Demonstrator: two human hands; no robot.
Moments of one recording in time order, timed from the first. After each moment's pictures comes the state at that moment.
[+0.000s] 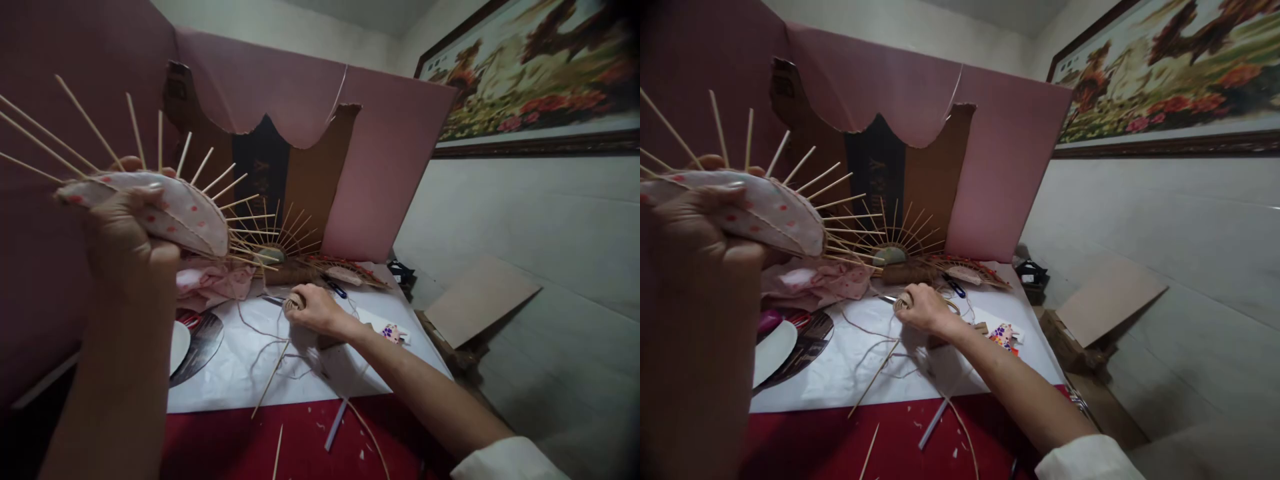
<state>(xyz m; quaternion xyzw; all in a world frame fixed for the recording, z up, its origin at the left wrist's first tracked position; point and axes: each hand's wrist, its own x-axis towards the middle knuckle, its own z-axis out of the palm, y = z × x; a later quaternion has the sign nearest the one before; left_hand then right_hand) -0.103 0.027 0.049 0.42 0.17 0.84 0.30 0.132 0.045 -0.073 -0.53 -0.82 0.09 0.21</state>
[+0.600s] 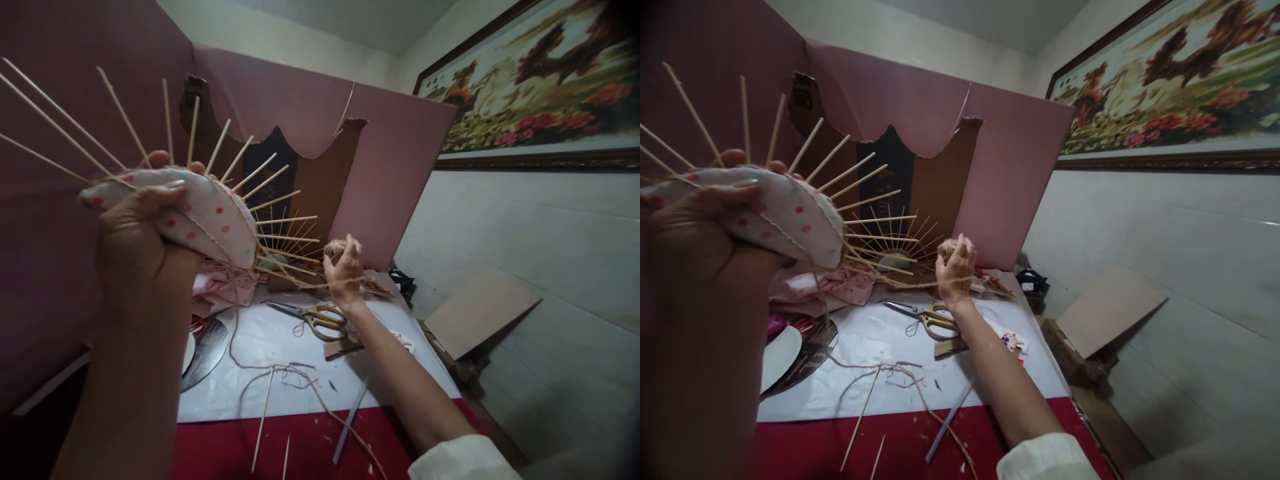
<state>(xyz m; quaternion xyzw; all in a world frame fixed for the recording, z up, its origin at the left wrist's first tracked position) -0.084 0.004 0.066 0.35 0.07 0.85 0.39 0.140 0.094 -0.051 -0.65 -0.64 -0.08 0.41</state>
